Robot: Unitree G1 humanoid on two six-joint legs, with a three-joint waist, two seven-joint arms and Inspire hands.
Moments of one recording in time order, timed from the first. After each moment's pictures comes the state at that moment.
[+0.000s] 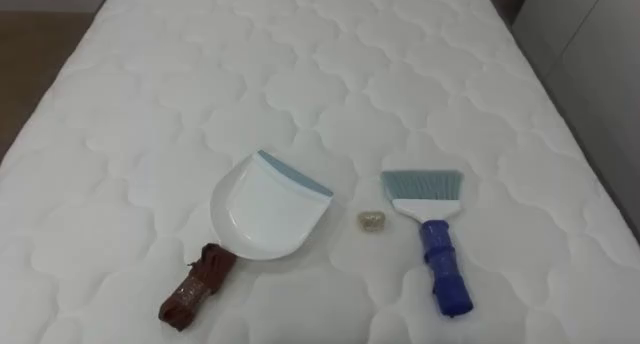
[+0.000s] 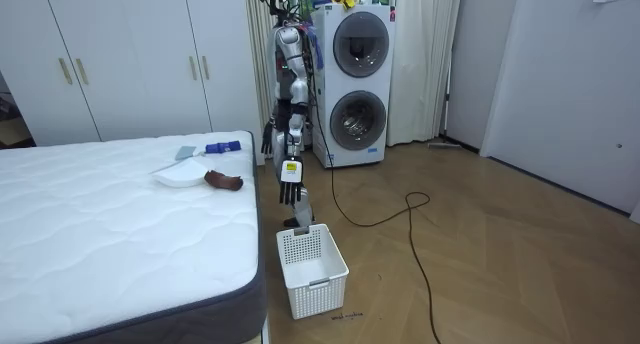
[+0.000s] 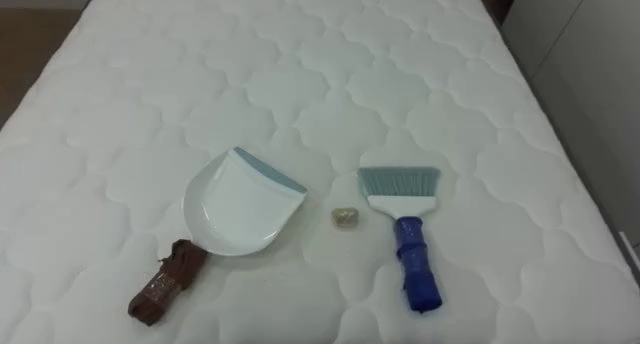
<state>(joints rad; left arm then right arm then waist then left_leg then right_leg) 0.21 0.21 0.06 1.12 0.28 0.06 0.14 0.08 -0.24 0.05 1.24 0.00 -0.04 0.09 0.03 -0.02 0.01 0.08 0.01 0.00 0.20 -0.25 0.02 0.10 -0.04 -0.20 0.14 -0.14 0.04</state>
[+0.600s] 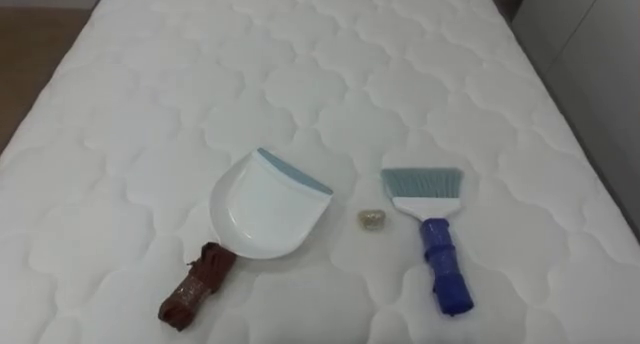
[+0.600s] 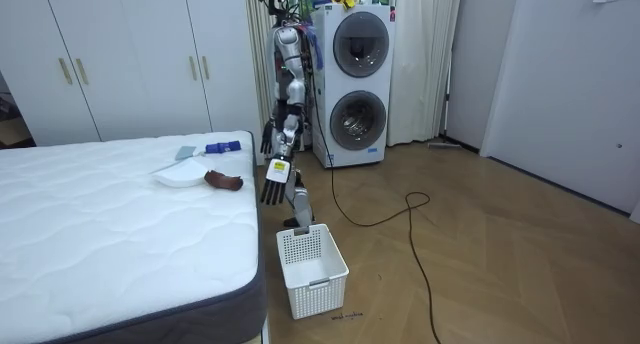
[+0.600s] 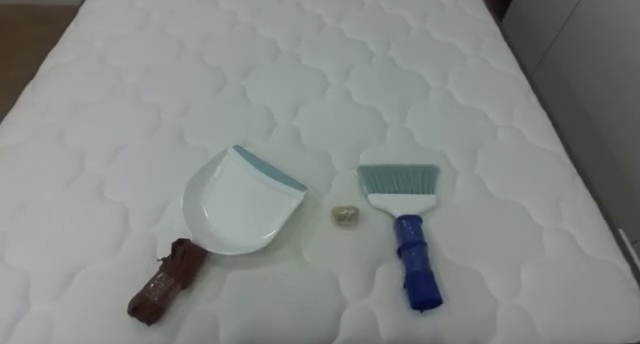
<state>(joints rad) 0.17 0.21 0.10 1.09 0.26 -0.07 0.25 0.08 -0.24 0.05 1.25 0.00 -0.07 0.08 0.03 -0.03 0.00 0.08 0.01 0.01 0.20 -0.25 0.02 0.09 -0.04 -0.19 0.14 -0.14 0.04</state>
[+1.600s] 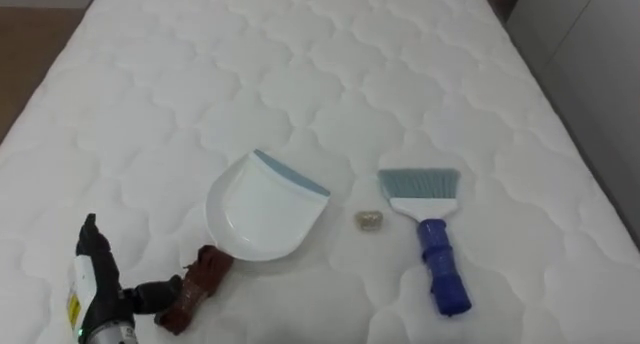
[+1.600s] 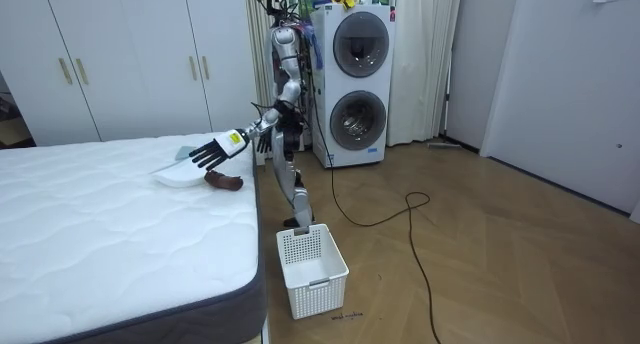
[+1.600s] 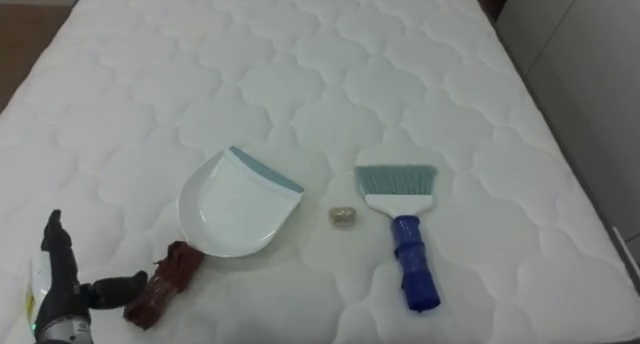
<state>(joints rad) 0.13 0.23 0.01 0.64 0.27 -0.25 0.58 0.07 -0.24 0.06 1.24 0.01 -0.14 0.08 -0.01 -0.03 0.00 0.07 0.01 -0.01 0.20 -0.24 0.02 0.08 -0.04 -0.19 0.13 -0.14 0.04</state>
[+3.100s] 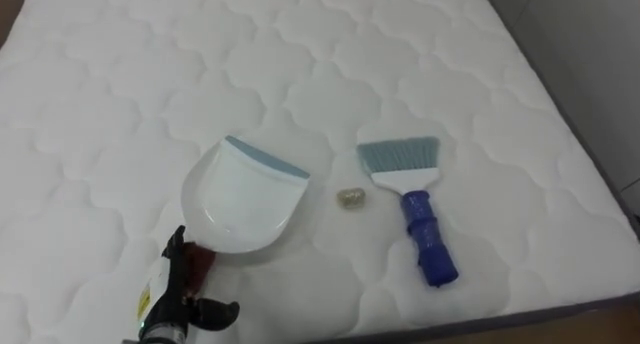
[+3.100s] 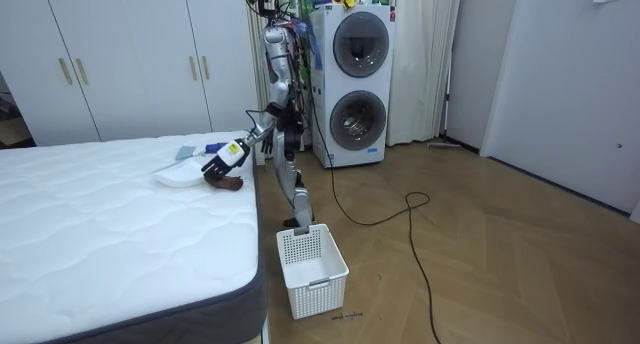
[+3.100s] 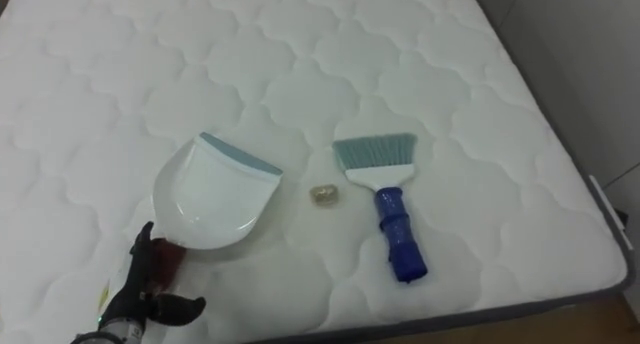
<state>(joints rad) 0.05 0.22 -0.20 0.88 0.27 -0.24 0.45 0.04 -0.26 0.13 1.24 0.09 -0.13 0.09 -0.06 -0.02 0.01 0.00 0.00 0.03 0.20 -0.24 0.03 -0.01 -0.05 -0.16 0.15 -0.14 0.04</state>
